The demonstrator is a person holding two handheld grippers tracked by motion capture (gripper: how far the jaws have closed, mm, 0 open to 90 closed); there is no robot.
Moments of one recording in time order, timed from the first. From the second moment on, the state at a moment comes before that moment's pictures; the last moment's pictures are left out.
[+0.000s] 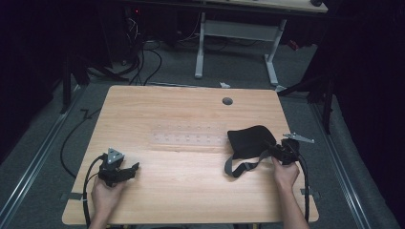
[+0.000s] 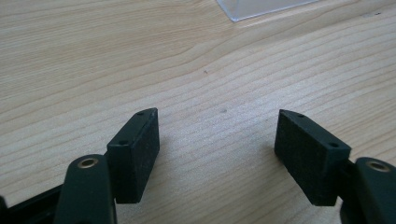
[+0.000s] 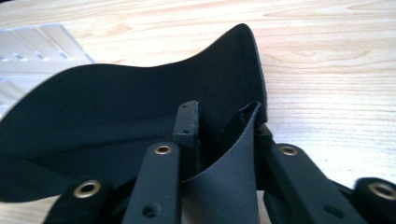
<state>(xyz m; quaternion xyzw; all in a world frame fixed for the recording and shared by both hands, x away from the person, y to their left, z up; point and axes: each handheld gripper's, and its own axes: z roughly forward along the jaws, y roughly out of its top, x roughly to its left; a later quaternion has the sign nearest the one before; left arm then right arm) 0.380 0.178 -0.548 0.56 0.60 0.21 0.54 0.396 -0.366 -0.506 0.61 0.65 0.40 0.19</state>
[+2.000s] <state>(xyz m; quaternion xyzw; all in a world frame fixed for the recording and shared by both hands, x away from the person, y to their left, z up) 0.379 0.175 -0.549 0.58 0.58 0.19 0.53 0.307 -0.344 -0.454 0.55 0.66 0.48 0.17</state>
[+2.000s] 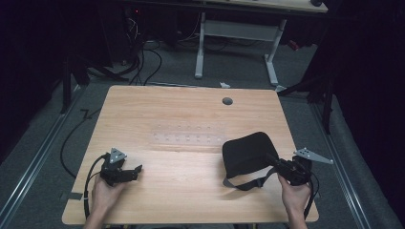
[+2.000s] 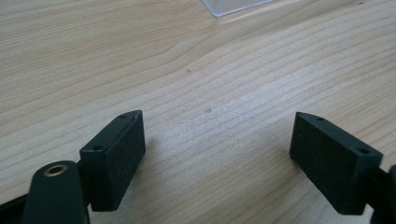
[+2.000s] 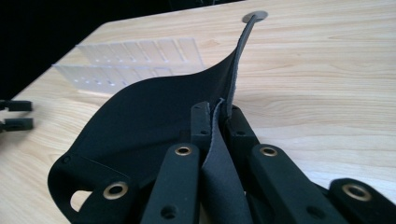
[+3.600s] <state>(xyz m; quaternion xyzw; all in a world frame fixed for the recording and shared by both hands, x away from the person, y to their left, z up) 0.329 0.054 -0.497 0.69 0.38 0.11 0.60 0.333 -0.267 -0.445 0.50 0.71 0.50 0.08</state>
